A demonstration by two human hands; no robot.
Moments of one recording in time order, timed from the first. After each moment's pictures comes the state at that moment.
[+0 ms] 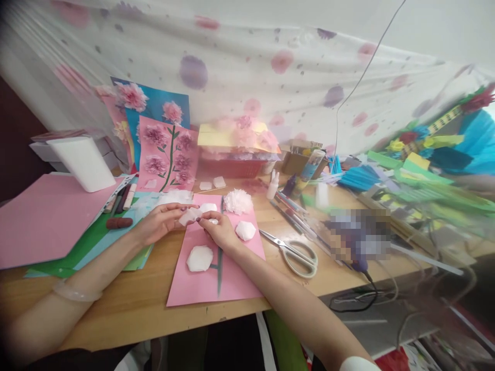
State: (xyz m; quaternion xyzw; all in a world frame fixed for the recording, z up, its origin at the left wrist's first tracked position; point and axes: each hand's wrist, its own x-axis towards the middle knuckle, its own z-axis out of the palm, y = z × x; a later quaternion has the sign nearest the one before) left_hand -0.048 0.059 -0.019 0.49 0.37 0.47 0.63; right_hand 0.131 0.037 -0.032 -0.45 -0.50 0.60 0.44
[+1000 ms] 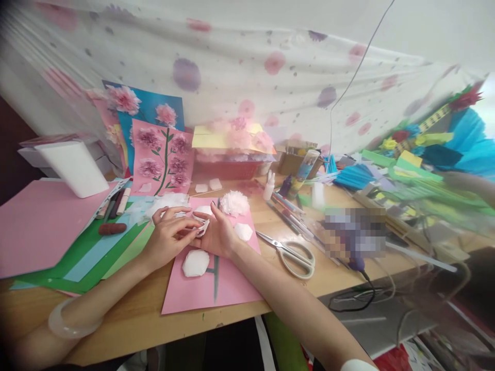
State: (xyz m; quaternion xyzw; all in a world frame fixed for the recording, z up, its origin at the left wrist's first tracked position) left_hand -0.017 0.028 -0.026 0.81 0.42 0.41 0.04; right_hand 0.138 0.039 -0.022 -0.19 -0.20 0.88 0.39
